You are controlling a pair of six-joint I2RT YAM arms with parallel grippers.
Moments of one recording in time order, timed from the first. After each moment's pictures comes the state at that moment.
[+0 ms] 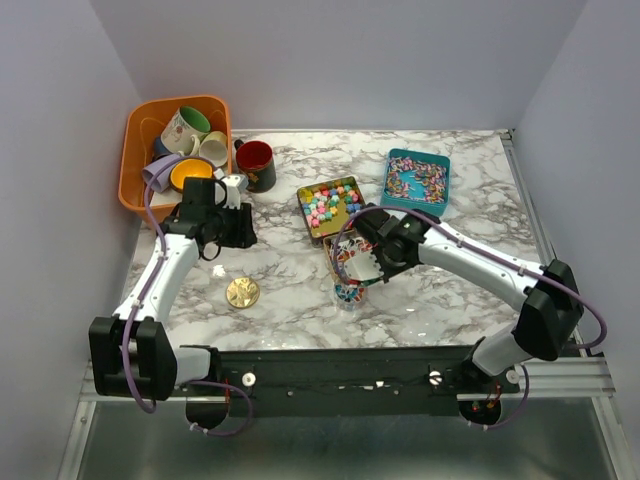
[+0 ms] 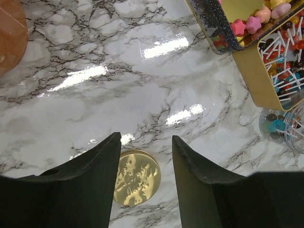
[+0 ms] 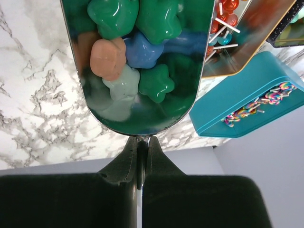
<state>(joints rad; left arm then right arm) -0.08 1.26 0.96 -0.57 0.35 0.00 0.82 1.53 1.25 -1.11 0.29 -1.19</state>
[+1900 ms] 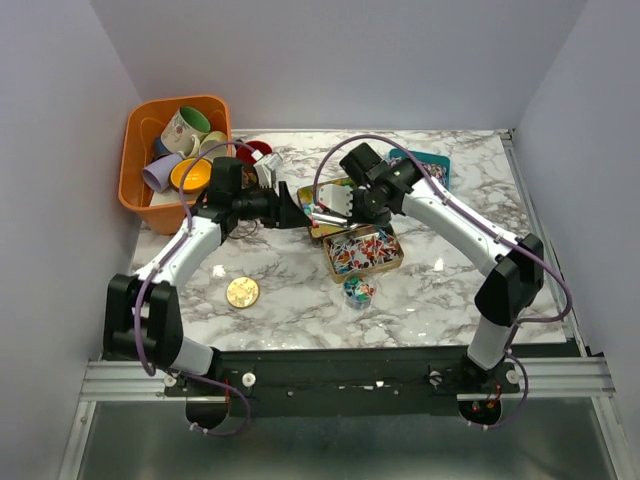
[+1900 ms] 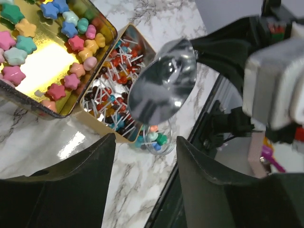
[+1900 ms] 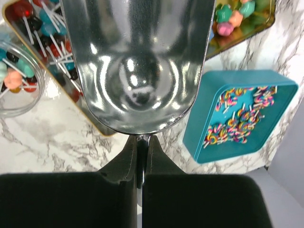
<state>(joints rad) -0.22 1.41 1.00 -0.18 0.91 -0.36 0.72 1.79 1.74 -1.12 0.08 -0.84</state>
